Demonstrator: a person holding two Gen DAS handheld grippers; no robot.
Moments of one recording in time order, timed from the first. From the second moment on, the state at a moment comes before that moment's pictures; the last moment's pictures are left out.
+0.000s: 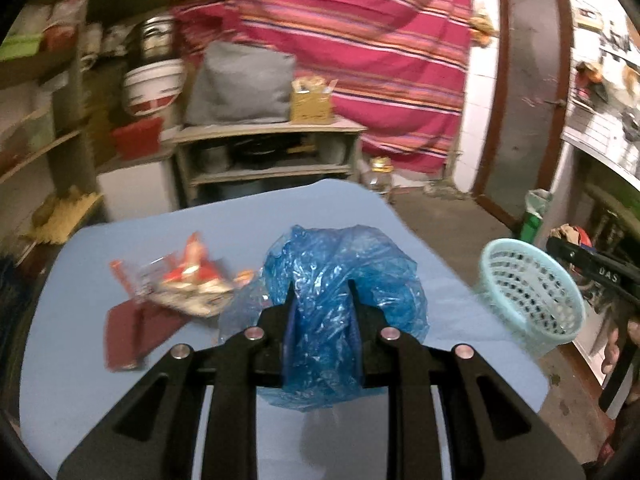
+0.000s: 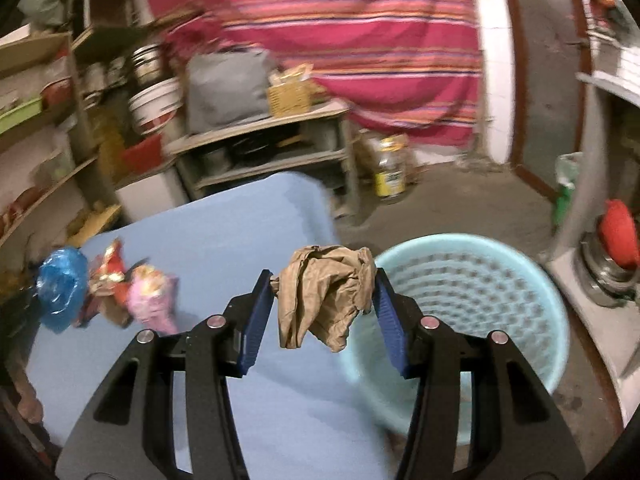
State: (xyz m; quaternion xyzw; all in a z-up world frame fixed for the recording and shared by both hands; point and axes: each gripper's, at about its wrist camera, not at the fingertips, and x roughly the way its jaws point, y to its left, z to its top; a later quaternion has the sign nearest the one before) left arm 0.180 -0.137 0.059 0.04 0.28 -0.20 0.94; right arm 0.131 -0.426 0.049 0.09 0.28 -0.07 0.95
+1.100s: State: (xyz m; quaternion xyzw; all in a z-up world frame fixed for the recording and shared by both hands) left arm 0.206 -0.430 0.022 0.10 0.32 -0.34 0.88; right arm 0.072 -0.571 0.018 0.20 0.28 -0.19 0.92
